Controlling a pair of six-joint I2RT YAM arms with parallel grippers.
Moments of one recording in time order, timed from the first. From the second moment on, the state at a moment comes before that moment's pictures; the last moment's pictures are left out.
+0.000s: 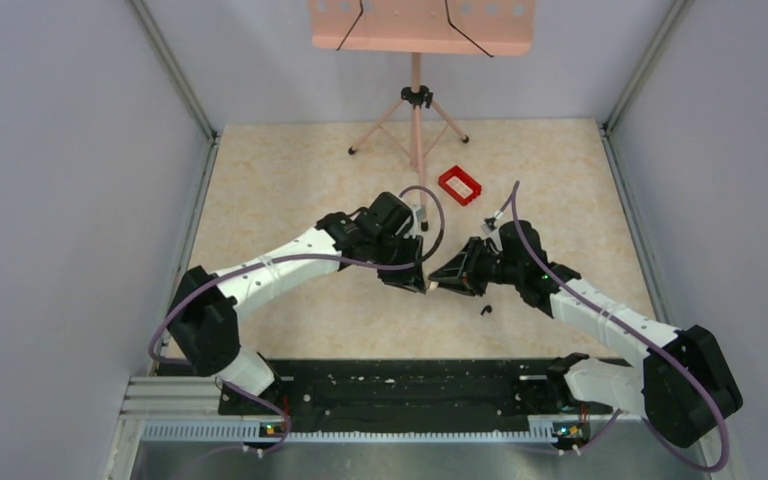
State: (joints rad) left arm -0.84 1.55 1.24 -0.66 0.32 -0.65; right arm 0.52 1.12 0.56 -0.03 -0.52 1.17
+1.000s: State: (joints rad) left arm -0.84 1.61 1.36 -0.84 0.33 -0.38; right arm 0.52 1.16 0.62 -0.18 -0.66 0.99
